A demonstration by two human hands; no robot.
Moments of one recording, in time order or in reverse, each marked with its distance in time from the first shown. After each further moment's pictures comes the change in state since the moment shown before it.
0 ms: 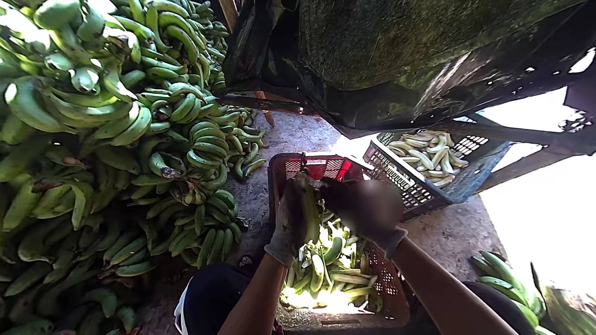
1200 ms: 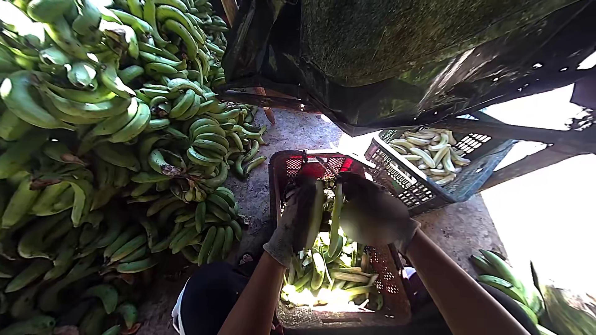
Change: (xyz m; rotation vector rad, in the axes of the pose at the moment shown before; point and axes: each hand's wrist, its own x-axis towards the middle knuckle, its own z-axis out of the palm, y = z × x) left_hand -0.002 0.003 -0.004 -0.015 -0.194 -0.228; right_hand 0.005 0.018 -0.015 0.263 -0.076 0.205
